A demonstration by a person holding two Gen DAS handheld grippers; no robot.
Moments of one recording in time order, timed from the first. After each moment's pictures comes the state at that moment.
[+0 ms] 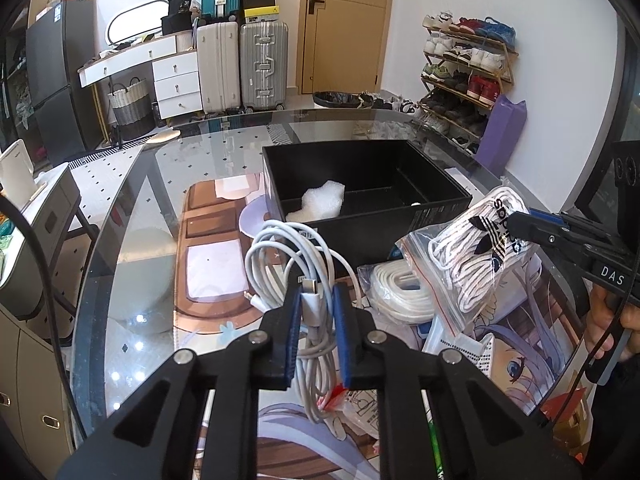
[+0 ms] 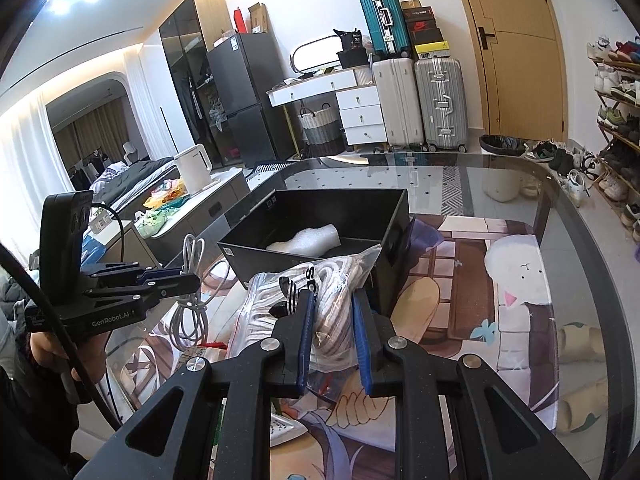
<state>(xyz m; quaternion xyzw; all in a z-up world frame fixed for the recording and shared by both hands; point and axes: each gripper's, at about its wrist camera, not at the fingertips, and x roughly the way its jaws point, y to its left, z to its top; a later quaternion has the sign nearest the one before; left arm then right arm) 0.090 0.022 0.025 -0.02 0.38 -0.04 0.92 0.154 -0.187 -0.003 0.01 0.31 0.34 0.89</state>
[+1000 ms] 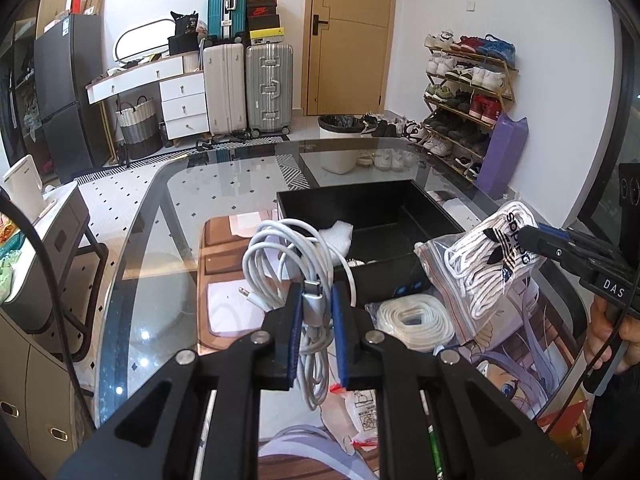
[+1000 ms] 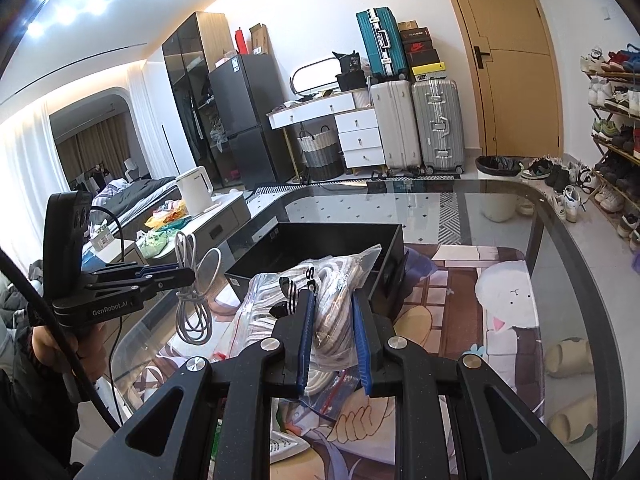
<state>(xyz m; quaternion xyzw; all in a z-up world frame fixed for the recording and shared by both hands) 0.089 0.029 0.057 -0.02 0.34 -0.04 0.94 0.148 -0.195 0.017 0.02 0.27 0.34 0.90</state>
